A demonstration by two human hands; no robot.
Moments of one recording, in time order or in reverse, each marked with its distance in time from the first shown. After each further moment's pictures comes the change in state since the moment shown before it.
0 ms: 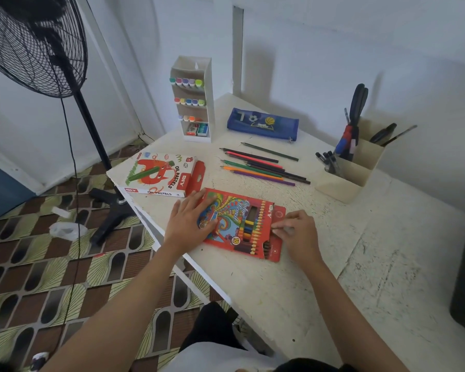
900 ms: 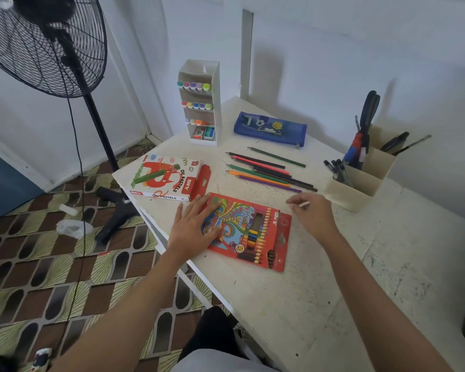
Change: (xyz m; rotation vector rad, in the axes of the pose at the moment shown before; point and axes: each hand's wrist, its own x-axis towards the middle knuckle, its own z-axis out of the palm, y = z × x) left_hand -0.002 0.006 -0.004 0.013 -0.011 -0.025; right_hand 0.059 -0.023 -0.031 -0.002 -0.022 -0.013
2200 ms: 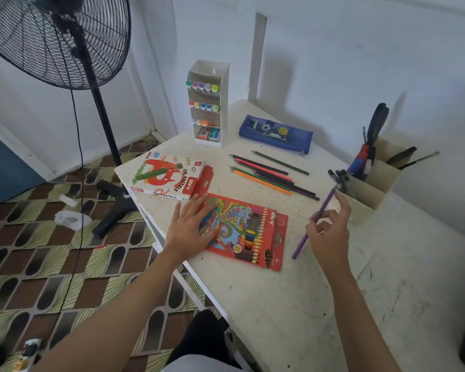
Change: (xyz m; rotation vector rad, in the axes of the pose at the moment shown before) left_hand 0.000 -0.002 0.003 -0.012 0.069 -0.036; right_hand -0.035 0.013 -0.007 0.256 0.239 -0.025
